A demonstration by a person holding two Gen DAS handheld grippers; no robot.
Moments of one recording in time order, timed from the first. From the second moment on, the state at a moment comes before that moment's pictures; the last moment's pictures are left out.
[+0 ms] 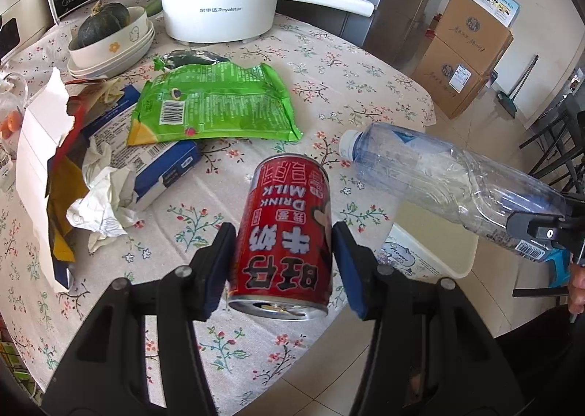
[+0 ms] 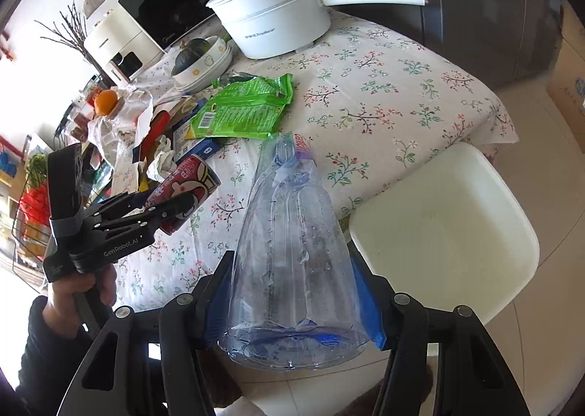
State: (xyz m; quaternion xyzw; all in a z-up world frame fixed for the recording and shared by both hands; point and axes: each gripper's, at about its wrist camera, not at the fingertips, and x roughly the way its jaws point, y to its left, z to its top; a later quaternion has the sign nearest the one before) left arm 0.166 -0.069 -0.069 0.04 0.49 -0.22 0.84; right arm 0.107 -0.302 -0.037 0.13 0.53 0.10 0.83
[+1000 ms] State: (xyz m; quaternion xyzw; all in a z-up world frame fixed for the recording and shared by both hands) left arm 0.145 -0.262 -0.096 0.09 0.49 -0.33 0.80; right arm 0.046 -0.477 -0.071 0.22 0.53 -0.07 0.81
